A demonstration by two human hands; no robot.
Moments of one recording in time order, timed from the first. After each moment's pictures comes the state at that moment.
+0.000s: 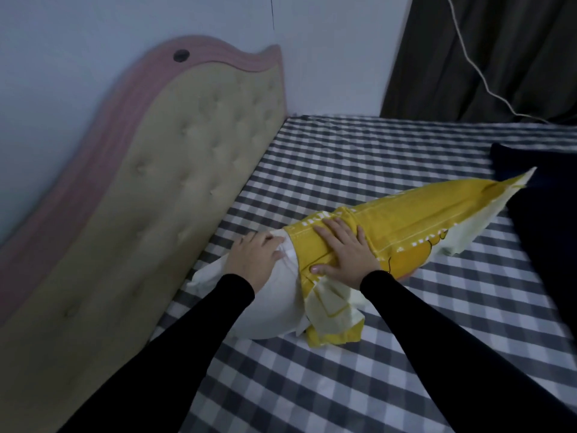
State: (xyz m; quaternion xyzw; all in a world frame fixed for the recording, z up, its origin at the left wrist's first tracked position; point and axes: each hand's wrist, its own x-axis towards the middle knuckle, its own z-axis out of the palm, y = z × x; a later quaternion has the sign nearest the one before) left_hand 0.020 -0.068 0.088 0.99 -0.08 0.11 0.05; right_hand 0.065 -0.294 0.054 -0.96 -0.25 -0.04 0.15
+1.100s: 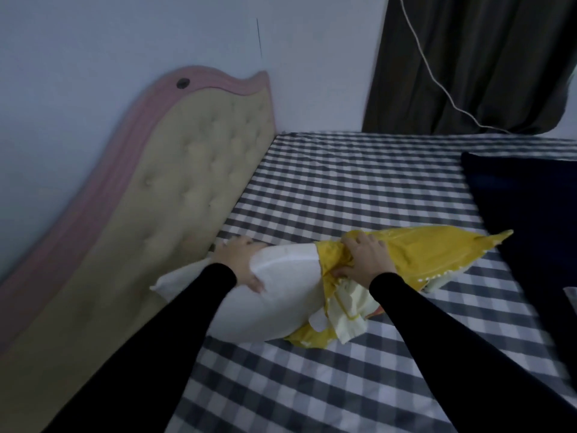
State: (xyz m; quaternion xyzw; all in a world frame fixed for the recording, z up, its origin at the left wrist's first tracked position) left_hand -0.007 -0.045 0.143 0.98 -0.06 -0.17 -0.04; right_hand -0.001 -0.320 0.107 -0.99 -0.09 0.01 0.05
